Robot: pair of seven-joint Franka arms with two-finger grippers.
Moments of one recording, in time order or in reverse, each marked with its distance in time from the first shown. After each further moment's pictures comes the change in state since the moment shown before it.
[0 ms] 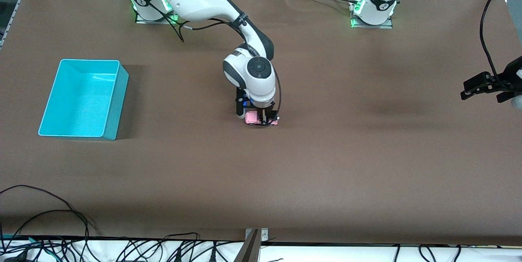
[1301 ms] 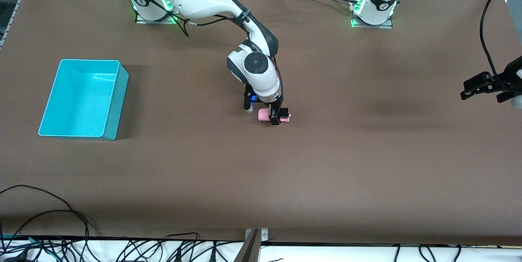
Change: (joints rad) left arm 0.000 0.000 0.000 0.000 0.000 0.000 0.000; right arm 0.009 0.016 0.072 -0.043 0.138 0.204 0.060
